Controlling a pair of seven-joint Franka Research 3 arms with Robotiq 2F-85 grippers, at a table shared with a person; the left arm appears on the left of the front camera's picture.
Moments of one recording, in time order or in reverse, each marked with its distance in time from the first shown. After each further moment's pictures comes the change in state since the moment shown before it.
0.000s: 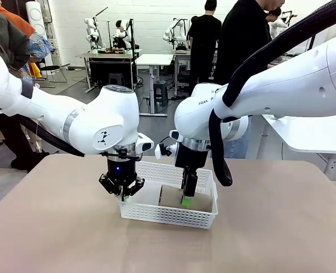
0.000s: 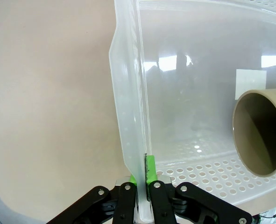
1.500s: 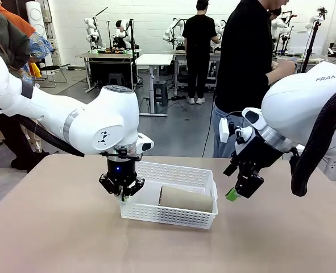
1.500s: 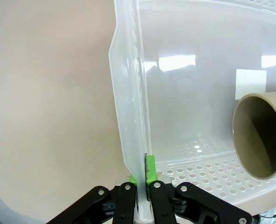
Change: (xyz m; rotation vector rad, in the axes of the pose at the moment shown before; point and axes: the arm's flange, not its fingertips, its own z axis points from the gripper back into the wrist) left arm 0.000 0.000 0.000 0.000 0.000 0.000; right arm -0.144 0.126 0.083 -0.285 -0.327 0.005
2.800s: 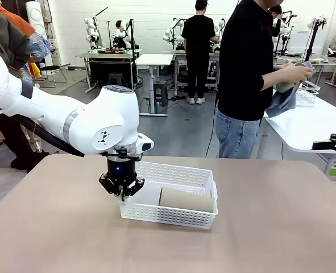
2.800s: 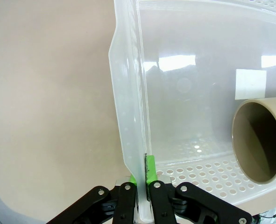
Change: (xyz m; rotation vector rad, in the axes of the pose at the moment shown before) left arm 0.000 0.000 0.000 0.000 0.000 0.000; right arm -0.269 -0.017 0.121 -0.006 -0.971 -0.006
